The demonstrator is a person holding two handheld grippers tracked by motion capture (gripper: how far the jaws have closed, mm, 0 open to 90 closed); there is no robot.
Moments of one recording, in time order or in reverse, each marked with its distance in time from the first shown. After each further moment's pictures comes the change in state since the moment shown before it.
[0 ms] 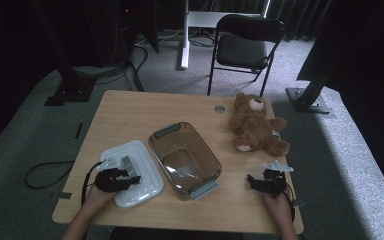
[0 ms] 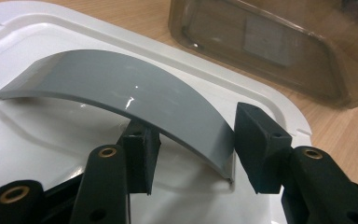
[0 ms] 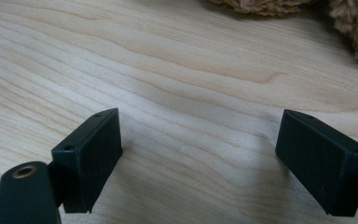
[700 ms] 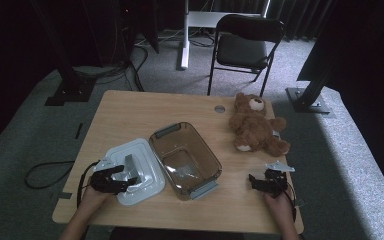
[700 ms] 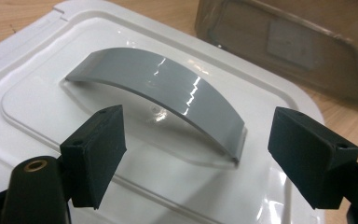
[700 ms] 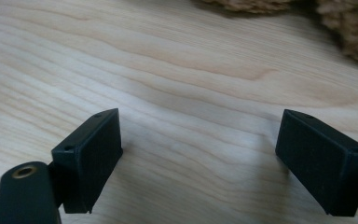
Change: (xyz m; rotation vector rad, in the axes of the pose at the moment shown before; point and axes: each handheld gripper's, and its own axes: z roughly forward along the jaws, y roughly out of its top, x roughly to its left) left arm 0.000 -0.001 -0.015 -0.010 0.091 -0.011; right arm -0.004 -0.001 -0.002 -0.002 -0.012 0.022
